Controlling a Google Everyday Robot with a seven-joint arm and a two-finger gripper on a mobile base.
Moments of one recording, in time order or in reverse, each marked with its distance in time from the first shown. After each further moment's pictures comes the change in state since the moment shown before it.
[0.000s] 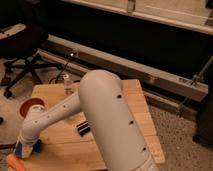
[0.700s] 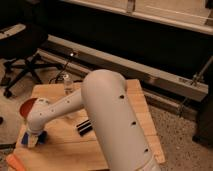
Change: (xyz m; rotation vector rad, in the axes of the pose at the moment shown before) arm 0.024 -0.041 -0.015 0.057 0.012 0.059
